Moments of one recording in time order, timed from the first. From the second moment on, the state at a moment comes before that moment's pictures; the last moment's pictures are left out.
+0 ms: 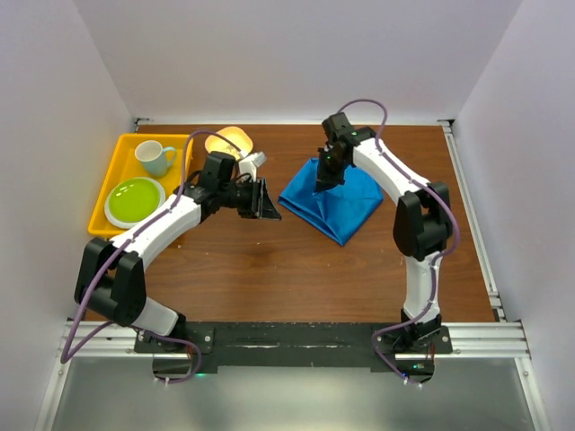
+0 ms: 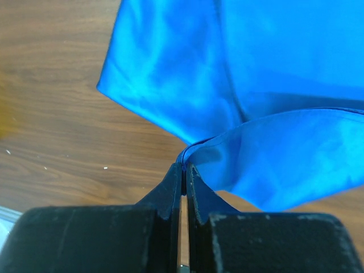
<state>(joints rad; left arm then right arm) -0.41 1.48 1.05 -0.33 0.68 -0.43 0.40 2.03 1.81 -0.93 -0.14 0.57</state>
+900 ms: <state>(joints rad) -0.41 1.46 1.05 -0.37 0.65 -0.43 0.48 2.27 2.03 -0.94 -0.18 0.53</state>
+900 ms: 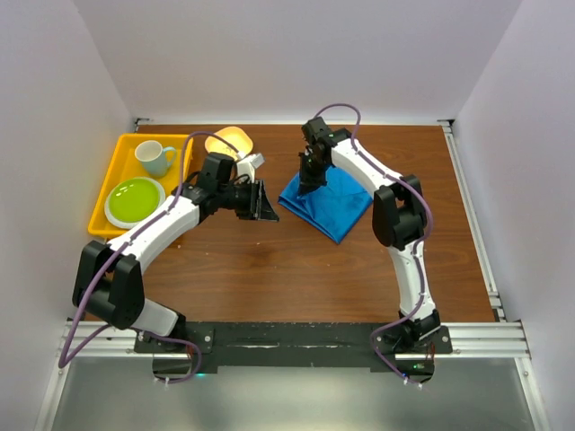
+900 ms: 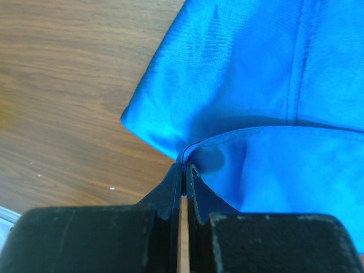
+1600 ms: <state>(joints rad) -0.39 1.43 1.04 -0.38 0.64 -0.42 0.50 2.36 2.13 -0.94 -0.20 0.54</state>
